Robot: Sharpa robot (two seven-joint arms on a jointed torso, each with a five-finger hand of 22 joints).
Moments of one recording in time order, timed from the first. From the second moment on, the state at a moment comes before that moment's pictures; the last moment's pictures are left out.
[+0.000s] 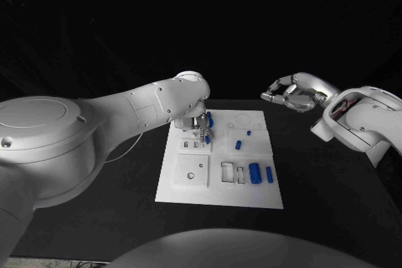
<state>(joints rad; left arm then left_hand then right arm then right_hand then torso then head) 1.33 -0.14 -0.21 0.74 -0.85 0.51 -0.70 1.23 0.20 -0.18 0.17 0.37 1.06 0.07 0.25 0.42 1.46 0.00 1.57 1.31 1.46 -0.04 1.57 1.31 0.03 1.46 0.07 1.50 1.31 1.39 -1.00 -0.23 1.59 -1.00 -0.34 0.08 1.14 0.13 -0.13 0.29 0.43 0.68 0.12 0.54 0.62 1.47 0.05 1.57 1.31 1.47 0.00 1.57 1.31 0.05 1.42 0.12 1.41 1.31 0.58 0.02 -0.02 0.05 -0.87</state>
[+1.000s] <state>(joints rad) 1.33 -0.13 -0.21 0.73 -0.82 0.49 -0.70 1.27 0.16 -0.06 0.13 0.41 1.06 0.05 0.29 0.53 1.46 0.00 1.57 1.31 1.47 -0.06 1.57 1.31 0.03 1.46 0.06 1.50 1.31 1.39 -1.00 -0.23 1.59 -1.00 -0.33 0.07 1.15 0.13 -0.13 0.29 0.43 0.70 0.12 0.55 0.63 1.47 0.05 1.57 1.31 1.47 0.00 1.57 1.31 0.05 1.39 0.12 1.38 1.31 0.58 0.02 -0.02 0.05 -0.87</state>
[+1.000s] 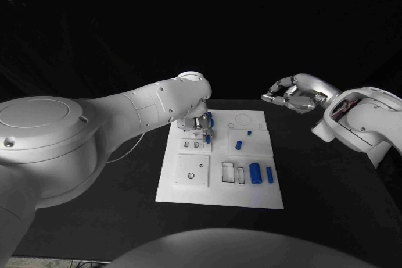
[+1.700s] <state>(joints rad) 1.33 -0.13 -0.21 0.74 -0.86 0.48 -0.70 1.29 0.06 0.12 0.09 0.41 1.04 0.04 0.31 0.63 1.47 -0.03 1.57 1.31 1.46 -0.07 1.57 1.31 0.03 1.46 0.05 1.49 1.31 1.39 -1.01 -0.23 1.60 -1.01 -0.32 0.07 1.16 0.13 -0.13 0.29 0.43 0.70 0.12 0.55 0.63 1.47 0.05 1.57 1.31 1.47 0.00 1.57 1.31 0.05 1.38 0.12 1.37 1.31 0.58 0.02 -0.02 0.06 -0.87</state>
